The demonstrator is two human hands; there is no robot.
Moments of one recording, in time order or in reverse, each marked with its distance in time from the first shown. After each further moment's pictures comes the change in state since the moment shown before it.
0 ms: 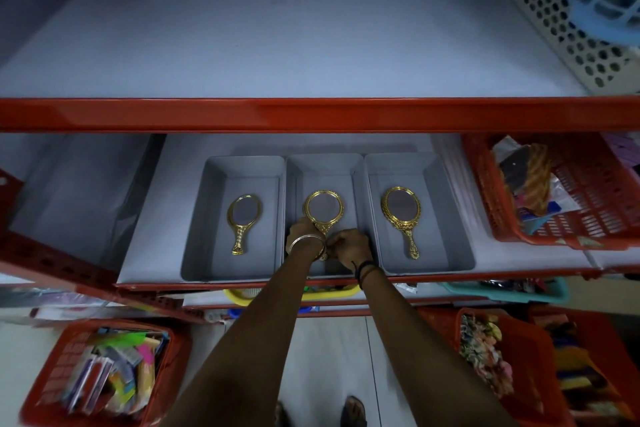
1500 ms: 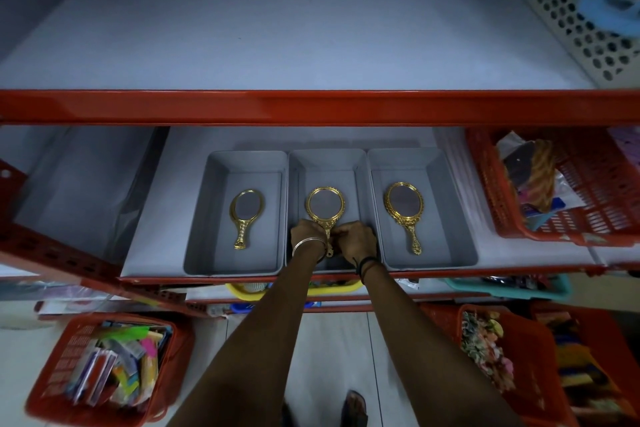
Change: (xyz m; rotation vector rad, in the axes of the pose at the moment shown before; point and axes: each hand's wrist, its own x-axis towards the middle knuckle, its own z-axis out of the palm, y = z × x) left_hand 0.004 -0.013 0.012 -0.136 -0.027 -0.020; right_hand -0.013 -0.005 -0.006 -0.243 0.126 -0.179
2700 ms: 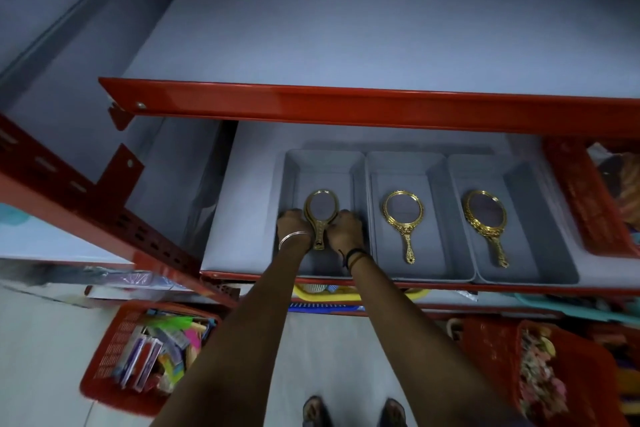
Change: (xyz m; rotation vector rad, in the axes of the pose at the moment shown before) left_hand 0.041 -0.082 -0.152 -0.031 0.219 0.115; right_hand 0.000 -0.130 0.125 0.060 -0.004 0.104
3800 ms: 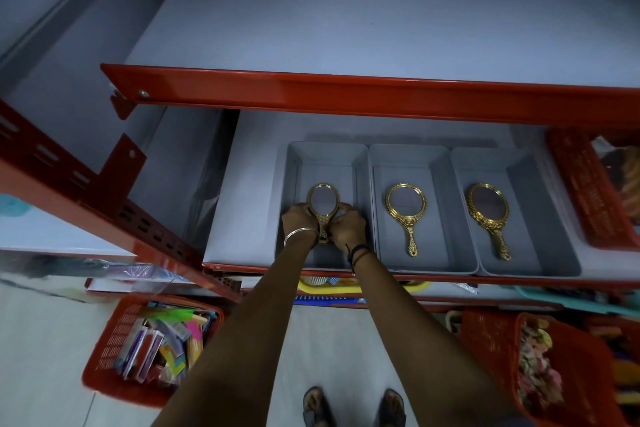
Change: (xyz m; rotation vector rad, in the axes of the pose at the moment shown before) left_hand -0.005 0.000 0.002 -0.012 -0.037 0.042; right_hand -0.002 0.008 0.009 0.189 0.016 -0.016
